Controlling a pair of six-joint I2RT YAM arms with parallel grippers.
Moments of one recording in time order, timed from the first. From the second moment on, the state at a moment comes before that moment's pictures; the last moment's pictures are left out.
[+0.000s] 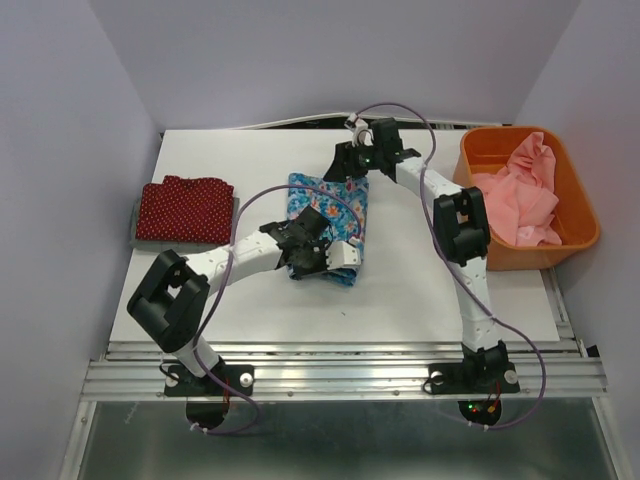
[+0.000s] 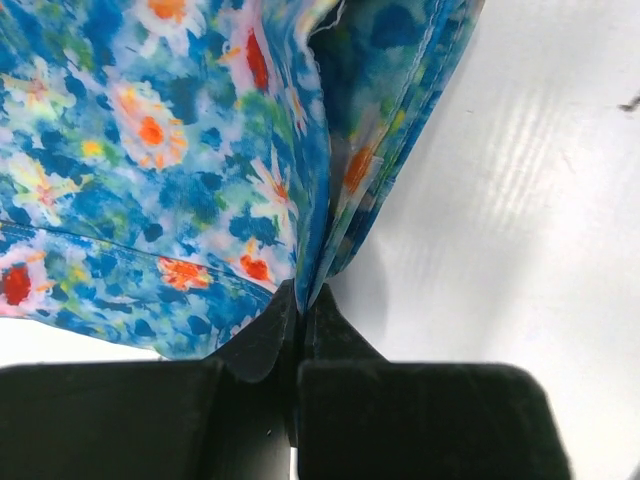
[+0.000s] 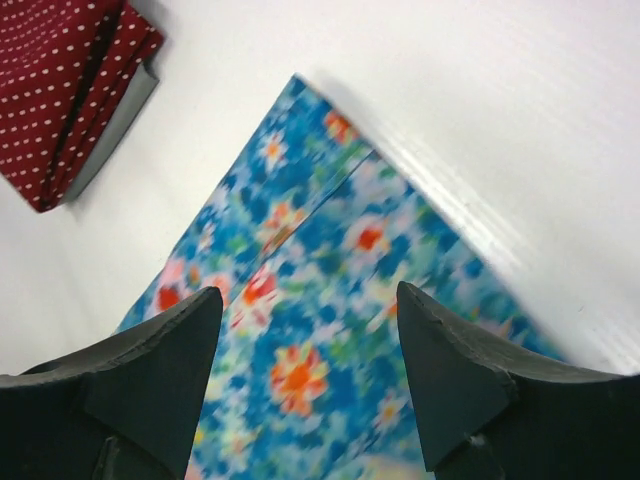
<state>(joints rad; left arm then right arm) -0.76 1.60 1.00 -0.48 0.14 0.74 0.34 2.37 1.99 -0.22 -0.70 0.18</state>
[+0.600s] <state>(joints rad) -0.75 1.58 1.33 -0.90 0.31 0.69 0.36 2.48 1.89 -0.09 -0.83 0.10</state>
